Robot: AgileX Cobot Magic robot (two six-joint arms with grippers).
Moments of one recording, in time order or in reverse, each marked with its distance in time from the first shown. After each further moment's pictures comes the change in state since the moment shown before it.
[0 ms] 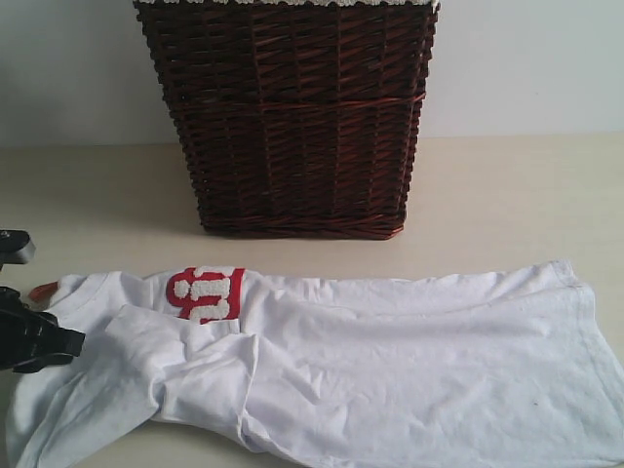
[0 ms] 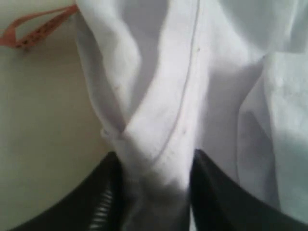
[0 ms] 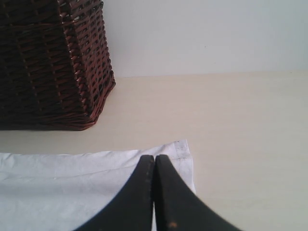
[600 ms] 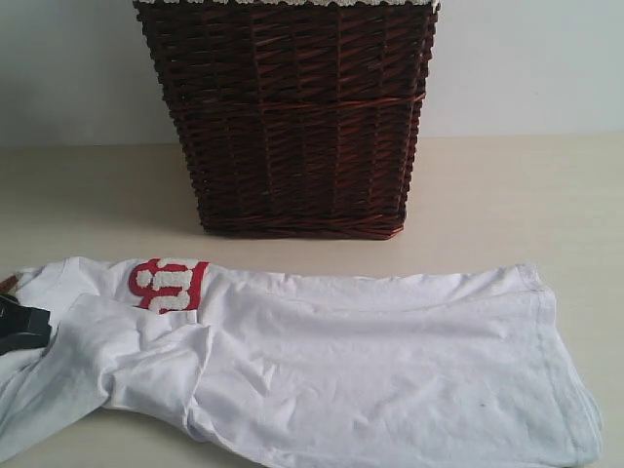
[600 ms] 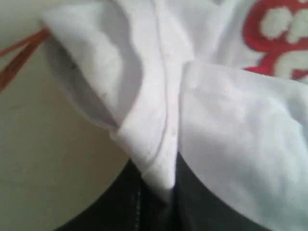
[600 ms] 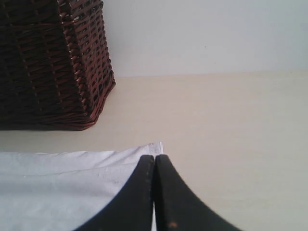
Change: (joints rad) left arm 0.146 -0.097 0.000 0.060 0.174 -0.018; right arm 0.000 0.000 0.000 0.000 0.000 0.000
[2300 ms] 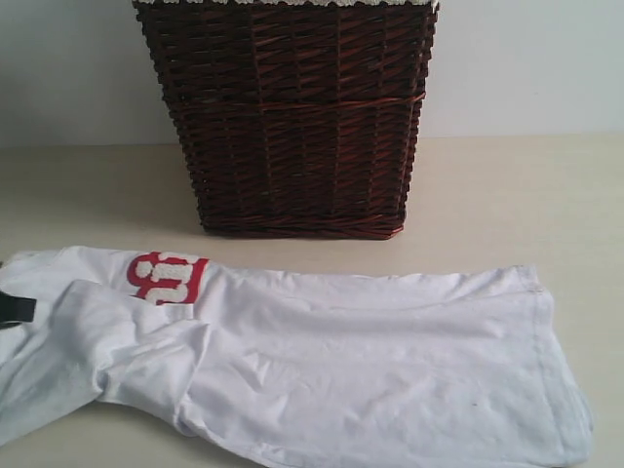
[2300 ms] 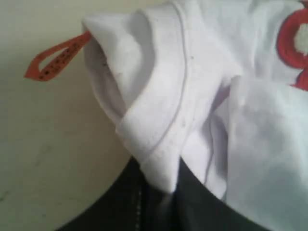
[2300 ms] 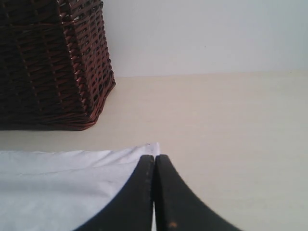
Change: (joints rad) left arm 0.016 -0.035 0.024 -0.274 -0.149 0.280; right arm 0.000 0.000 0.000 0.000 0.000 0.000
